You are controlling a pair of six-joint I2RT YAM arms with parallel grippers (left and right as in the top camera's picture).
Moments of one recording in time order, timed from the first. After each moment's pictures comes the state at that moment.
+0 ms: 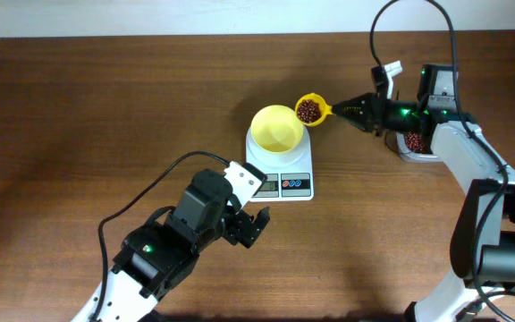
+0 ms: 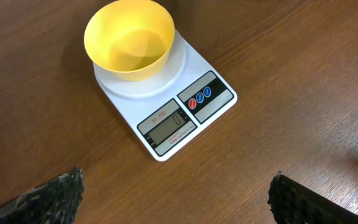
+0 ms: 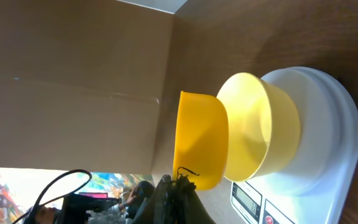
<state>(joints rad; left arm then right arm) -0.63 0.99 0.84 -0.60 -0.01 0.06 -0.07 1.89 1.25 -0.20 -1.28 0.50</state>
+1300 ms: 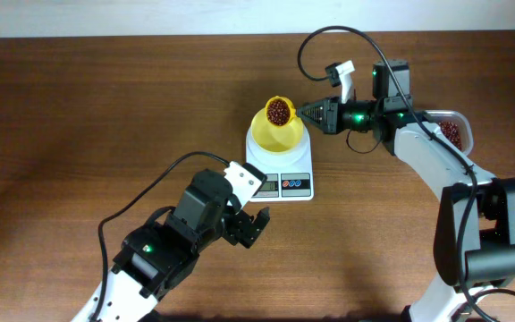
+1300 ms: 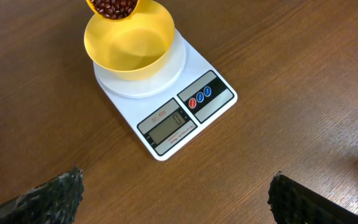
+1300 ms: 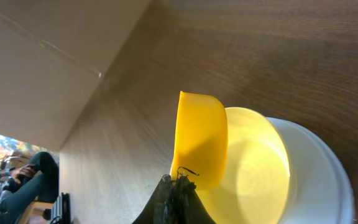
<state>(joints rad) -0.63 0.99 0.84 -0.61 -0.01 0.07 0.13 1.89 1.25 -0.09 -1.01 0.17</state>
